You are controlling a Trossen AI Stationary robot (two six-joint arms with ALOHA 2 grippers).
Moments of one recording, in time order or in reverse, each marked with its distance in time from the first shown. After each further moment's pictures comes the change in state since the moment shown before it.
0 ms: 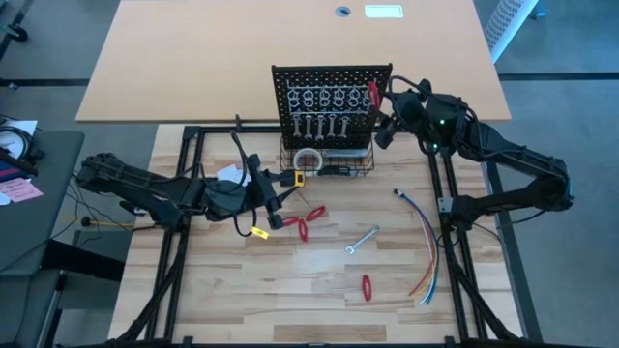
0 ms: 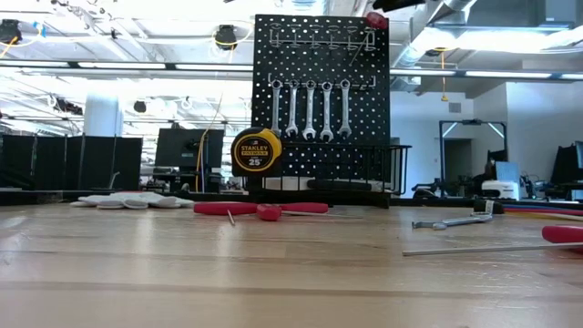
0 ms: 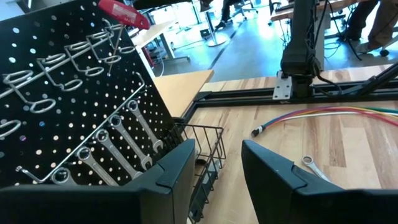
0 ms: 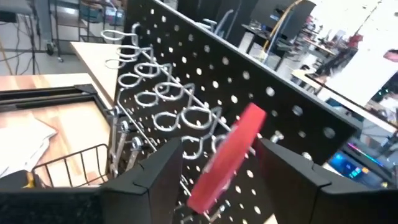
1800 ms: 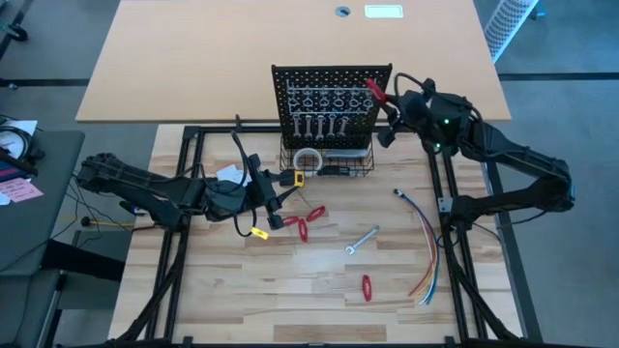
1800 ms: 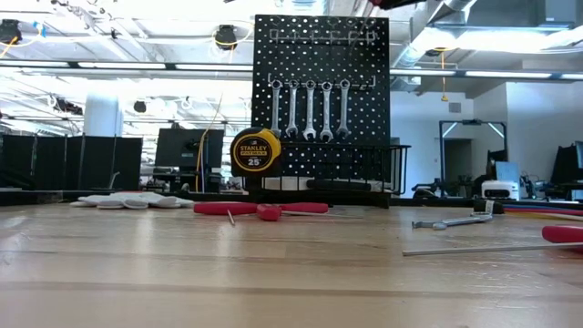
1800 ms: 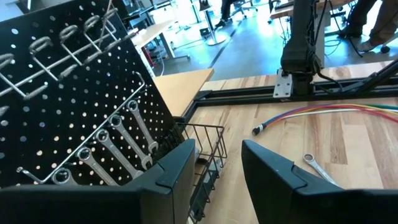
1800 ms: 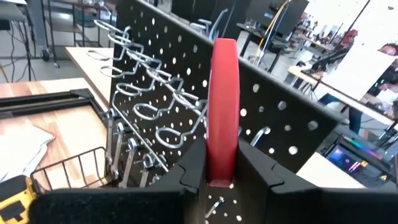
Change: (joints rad) left arm 0.000 0.000 0.000 -0.007 0.000 0.008; right arm 0.000 -0.018 -0.002 0.023 0.012 -0.005
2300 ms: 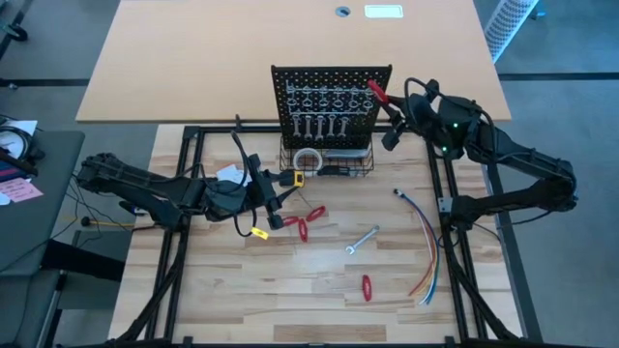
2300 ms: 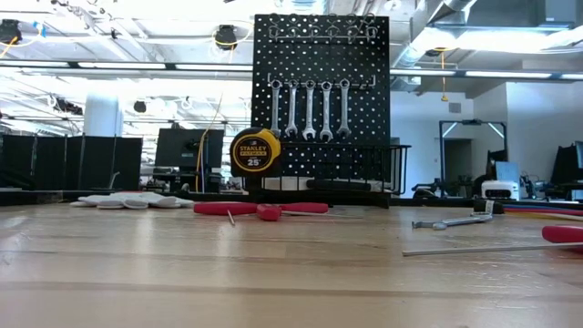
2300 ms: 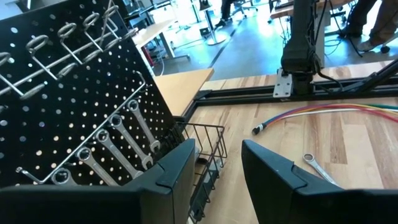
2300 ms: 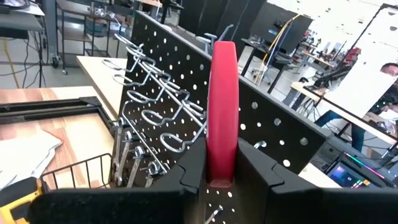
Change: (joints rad) left arm 0.000 0.000 0.000 -0.001 0.000 -0.002; right arm 0.052 -0.028 0.000 0.007 0.003 -0.048
